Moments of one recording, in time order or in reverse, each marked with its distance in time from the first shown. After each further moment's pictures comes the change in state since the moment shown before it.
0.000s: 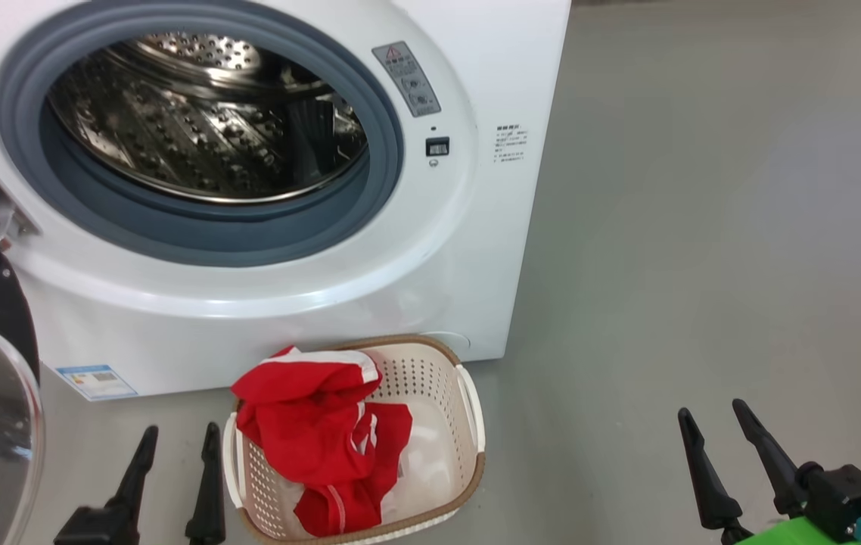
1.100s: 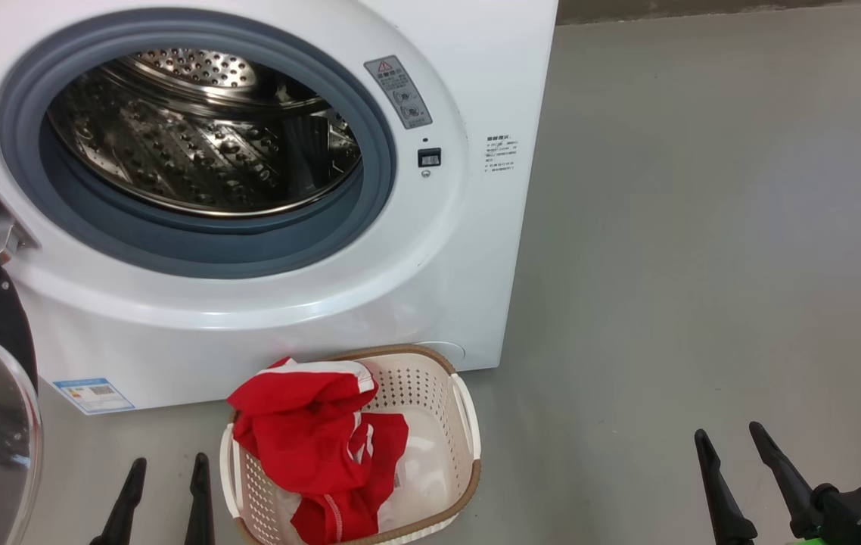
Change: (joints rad) left arm 0.117 0.006 0.010 -0.107 -0.037 0.016 0.000; right arm 0.057 -0.001 -0.032 -0.011 -0.003 0.000 0.000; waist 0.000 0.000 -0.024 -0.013
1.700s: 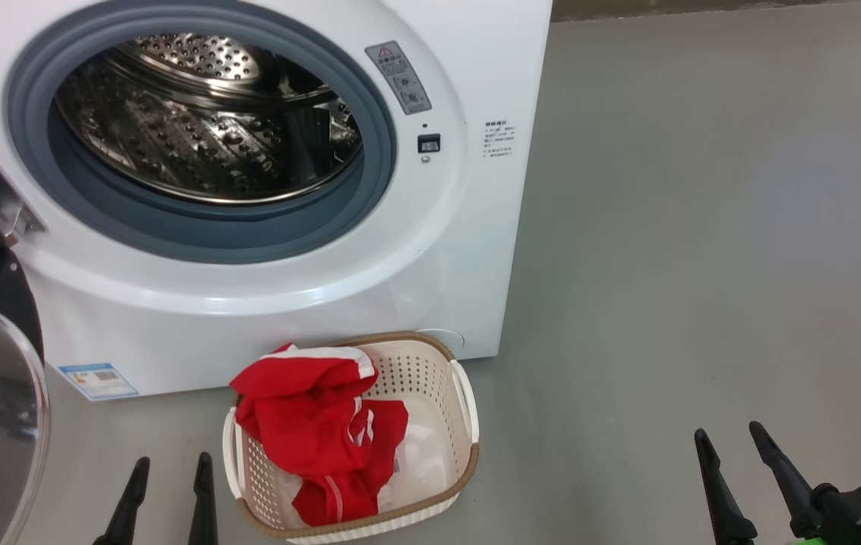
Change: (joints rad) left arm 0.000 0.000 -0.009 -0.001 0.000 0.001 0.000; right arm 0.000 0.001 -0.001 -0.001 -0.004 0.000 0.000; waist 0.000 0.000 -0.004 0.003
